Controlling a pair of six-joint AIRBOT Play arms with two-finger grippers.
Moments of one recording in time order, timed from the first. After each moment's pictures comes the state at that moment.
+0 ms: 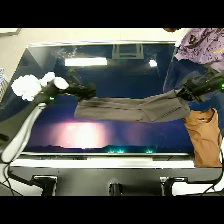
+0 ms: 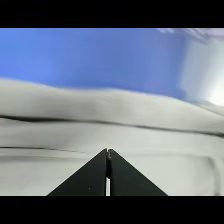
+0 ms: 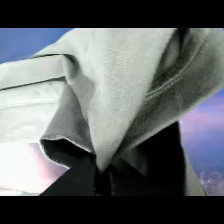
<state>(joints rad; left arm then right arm) -0.34 -1.77 1.52 0.94 -0.82 -1.79 -0.34 -1.58 1.66 -1.06 1.57 1.69</state>
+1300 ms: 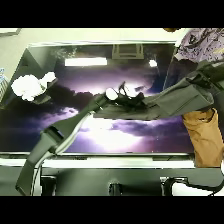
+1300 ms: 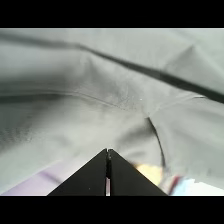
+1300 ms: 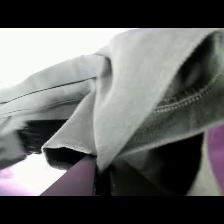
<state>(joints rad) -0.65 -2.19 2.07 0.66 -0.87 -1.97 -0.29 -1.48 1.89 -1.17 1.66 1.78</state>
